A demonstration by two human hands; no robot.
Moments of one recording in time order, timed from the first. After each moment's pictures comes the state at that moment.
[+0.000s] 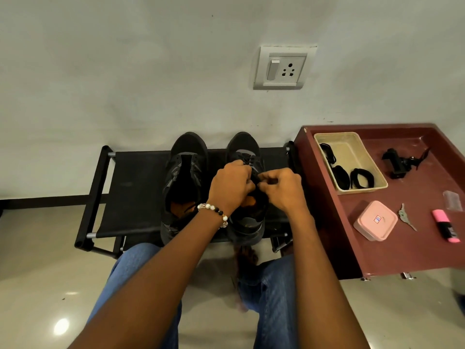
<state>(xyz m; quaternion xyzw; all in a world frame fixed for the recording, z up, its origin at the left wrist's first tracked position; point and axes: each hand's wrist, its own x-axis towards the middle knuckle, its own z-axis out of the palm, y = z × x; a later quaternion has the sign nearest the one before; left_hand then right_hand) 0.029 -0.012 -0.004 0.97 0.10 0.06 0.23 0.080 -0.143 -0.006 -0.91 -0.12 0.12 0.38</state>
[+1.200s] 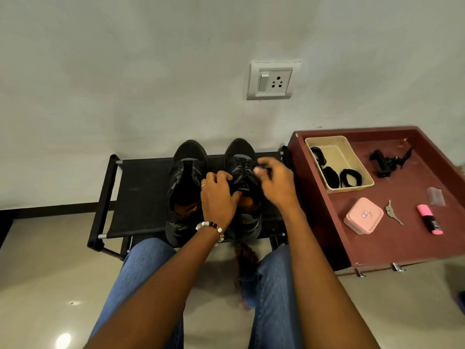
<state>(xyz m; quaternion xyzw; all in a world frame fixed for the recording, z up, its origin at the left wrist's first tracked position) -0.009 -0.023 -0.018 0.91 0.26 0.12 0.31 0.079 -0.141 0.000 -0.87 -0.18 0.02 0.45</state>
